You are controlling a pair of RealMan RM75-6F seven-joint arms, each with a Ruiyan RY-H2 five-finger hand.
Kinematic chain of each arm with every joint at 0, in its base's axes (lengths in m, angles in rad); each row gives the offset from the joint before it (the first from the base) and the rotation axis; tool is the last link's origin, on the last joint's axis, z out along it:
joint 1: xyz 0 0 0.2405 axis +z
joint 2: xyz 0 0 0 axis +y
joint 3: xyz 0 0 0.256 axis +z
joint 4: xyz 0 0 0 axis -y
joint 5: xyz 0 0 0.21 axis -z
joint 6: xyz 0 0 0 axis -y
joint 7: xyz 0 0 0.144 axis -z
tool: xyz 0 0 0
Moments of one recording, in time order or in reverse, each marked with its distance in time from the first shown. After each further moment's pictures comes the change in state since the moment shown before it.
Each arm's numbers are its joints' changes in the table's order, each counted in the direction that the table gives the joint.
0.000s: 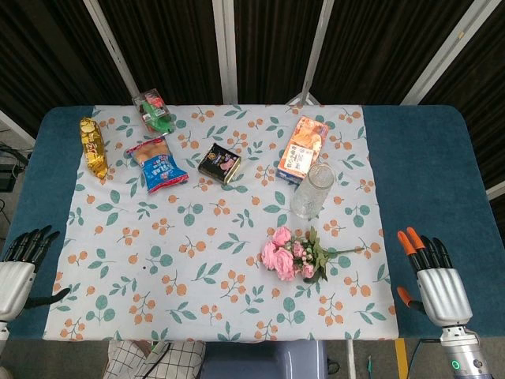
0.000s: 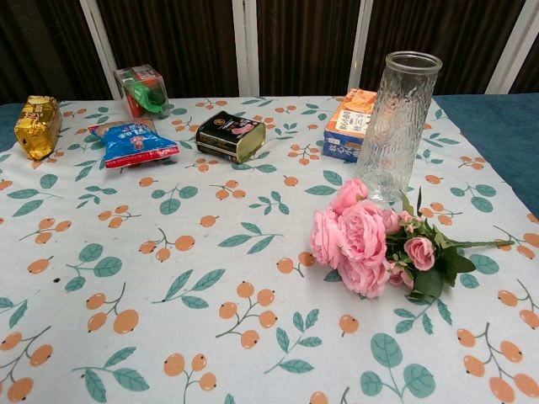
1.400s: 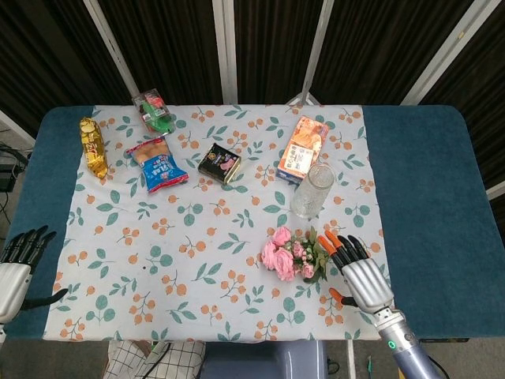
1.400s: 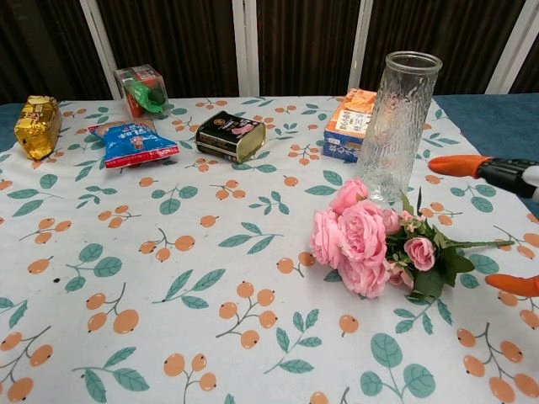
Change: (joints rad) left arm 0.010 0.002 -0.001 -0.003 -0.005 -0.017 0.019; right arm 0.179 -0.198 0.036 0.048 -0.006 0.278 0.034
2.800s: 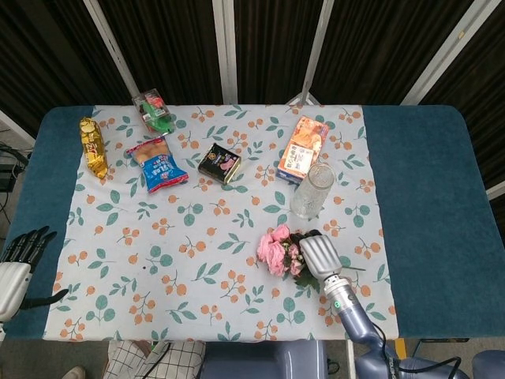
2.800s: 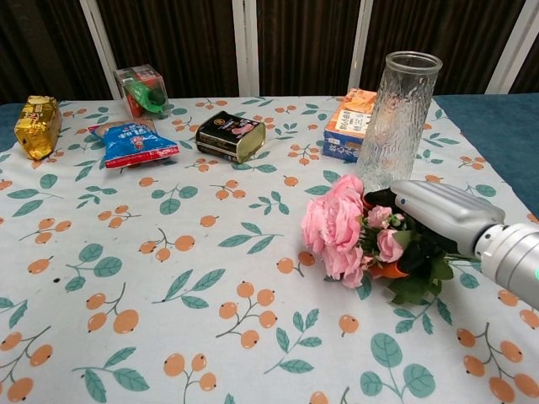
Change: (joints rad) left arm -0.010 0.019 0.004 0.011 0.011 0.032 0.047; right arm 0.195 -0.353 0.127 -0.311 -0.219 0.123 -0.001
